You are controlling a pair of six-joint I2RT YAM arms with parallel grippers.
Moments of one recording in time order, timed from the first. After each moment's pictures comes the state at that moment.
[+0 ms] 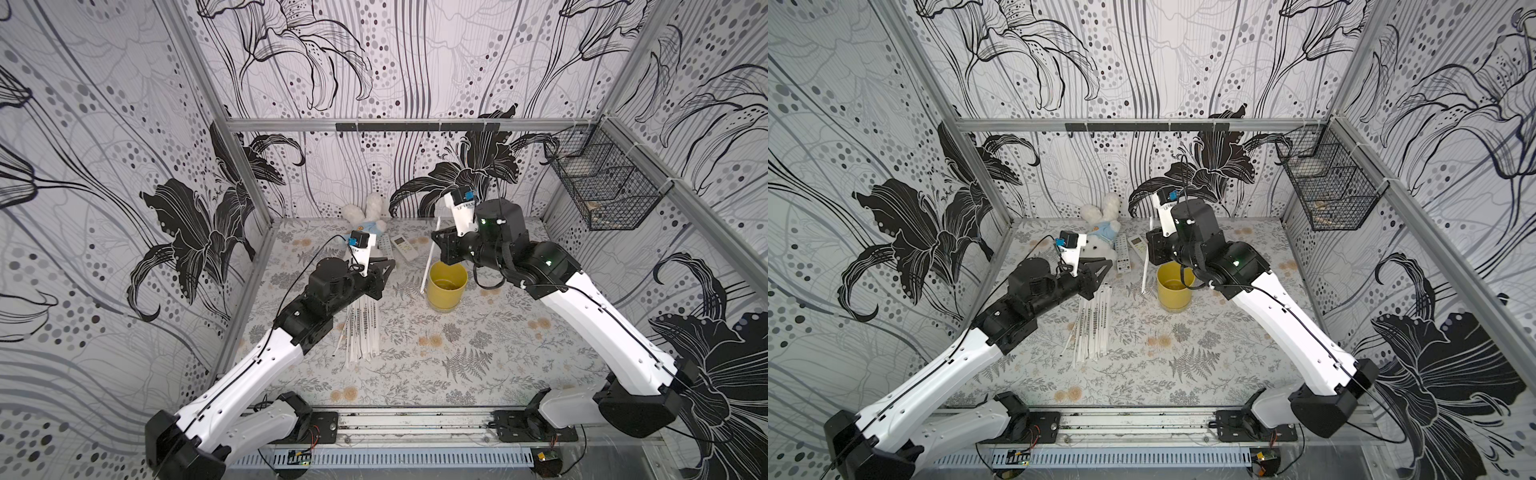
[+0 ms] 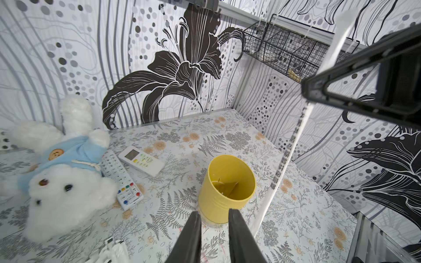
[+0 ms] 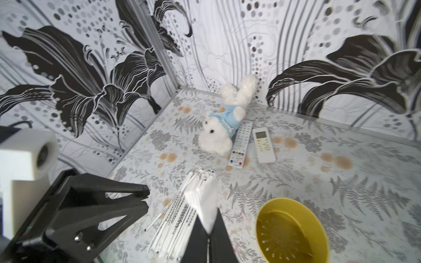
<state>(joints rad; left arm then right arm) -0.59 1.01 0.96 -0.17 0.06 -0.30 0.72 1.43 1.72 -0.74 -0.03 0.30</state>
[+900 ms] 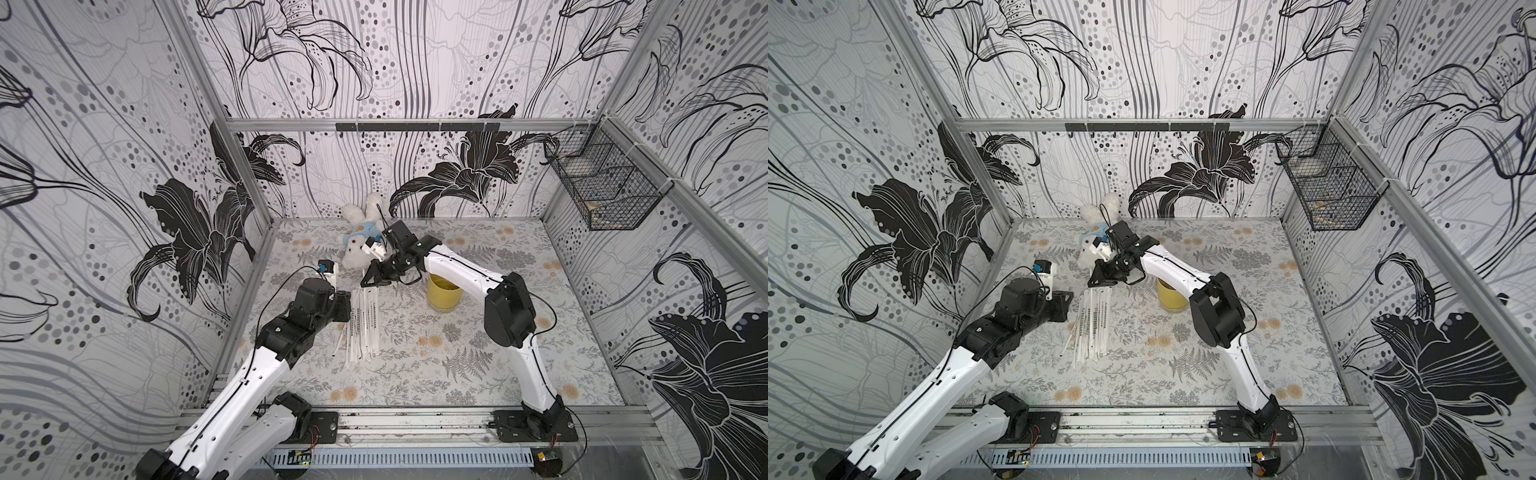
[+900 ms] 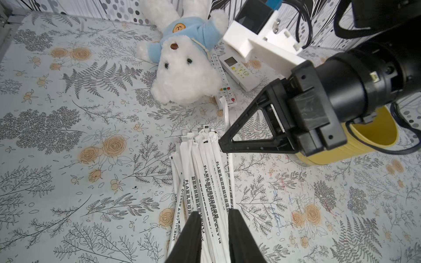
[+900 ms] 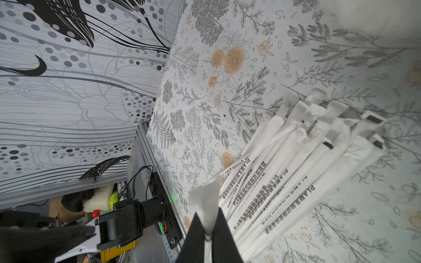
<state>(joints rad) -0.42 0.88 0.79 -0.54 -0.10 -0.35 0.73 2.26 2.03 -0.70 -0.70 0.45</state>
